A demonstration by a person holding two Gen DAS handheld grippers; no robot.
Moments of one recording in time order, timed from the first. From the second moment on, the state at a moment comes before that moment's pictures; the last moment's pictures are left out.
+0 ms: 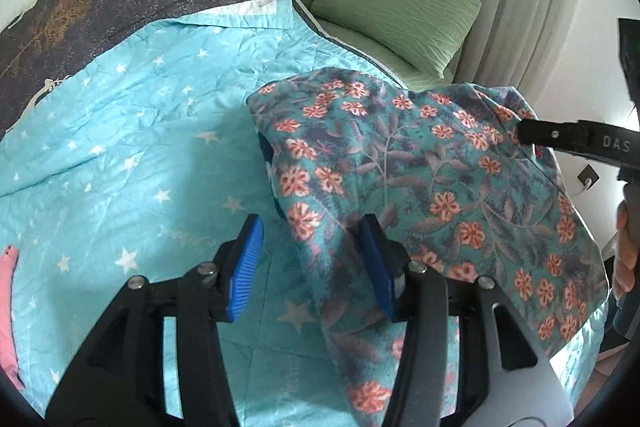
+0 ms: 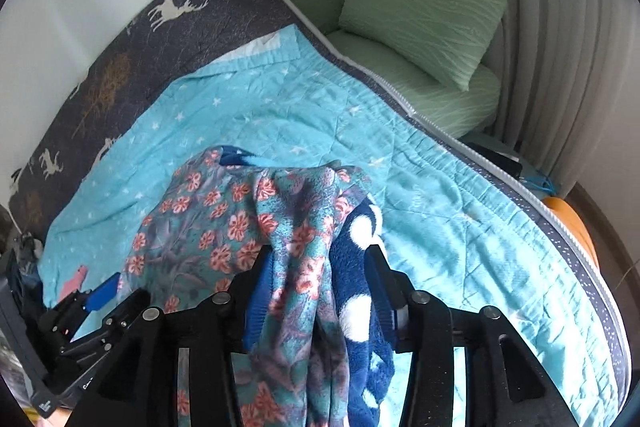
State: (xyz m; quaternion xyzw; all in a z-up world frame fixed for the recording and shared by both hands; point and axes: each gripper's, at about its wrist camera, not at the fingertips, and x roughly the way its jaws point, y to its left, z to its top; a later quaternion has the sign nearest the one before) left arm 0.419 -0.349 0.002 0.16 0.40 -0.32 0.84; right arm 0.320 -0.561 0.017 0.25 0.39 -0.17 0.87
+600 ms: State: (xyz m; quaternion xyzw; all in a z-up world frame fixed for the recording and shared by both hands) left arm 0.332 -0.234 0.059 0.10 0.34 -0.33 0.88; right arm 0.235 -0.390 0.068 0.09 0.37 -0.05 0.92
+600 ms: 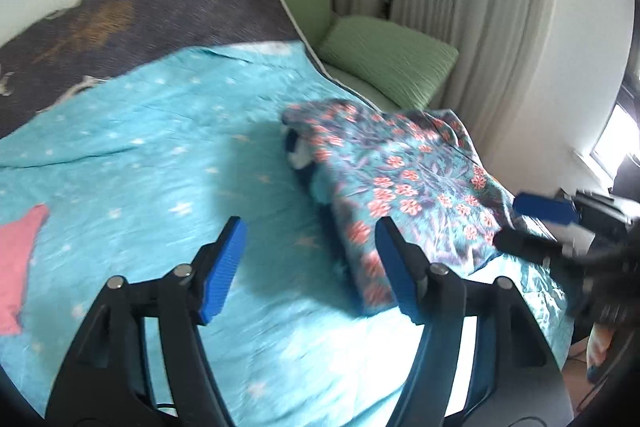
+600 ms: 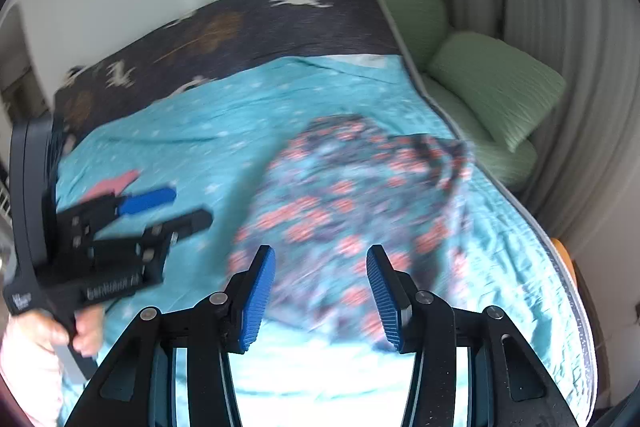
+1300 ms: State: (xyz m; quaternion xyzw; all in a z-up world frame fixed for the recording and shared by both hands) left arm 0.176 -0.087 0.061 0.13 0.28 -0.32 0.90; right arm 0.127 -0.256 0.055 0.10 0.36 -0.02 0.93
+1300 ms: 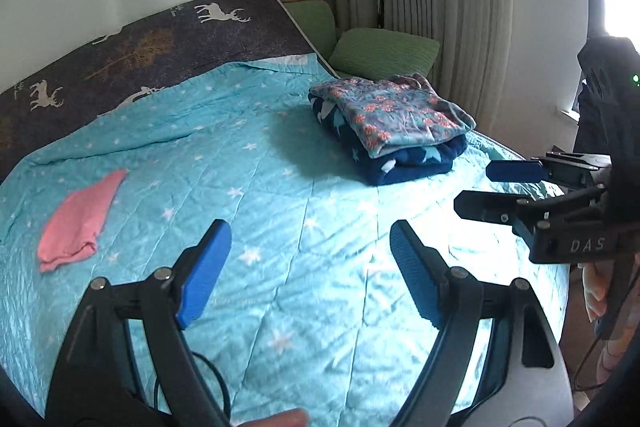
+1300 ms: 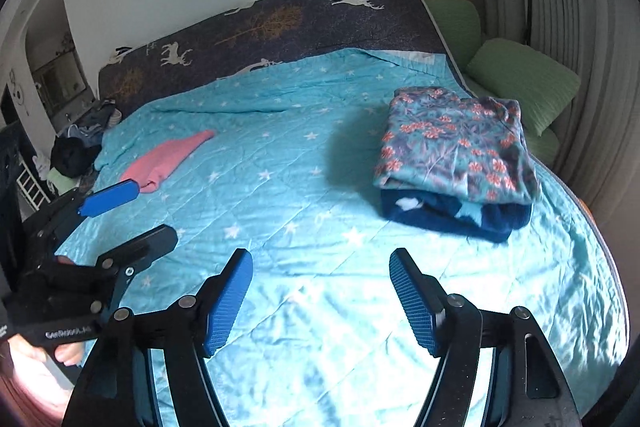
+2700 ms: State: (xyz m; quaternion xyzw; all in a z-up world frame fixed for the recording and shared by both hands) left arm 0.150 -0.063 0.021 0.11 0.33 -0.25 0.90; right arm 0.075 -0.227 0.047 0.08 0.31 -0.14 0.94
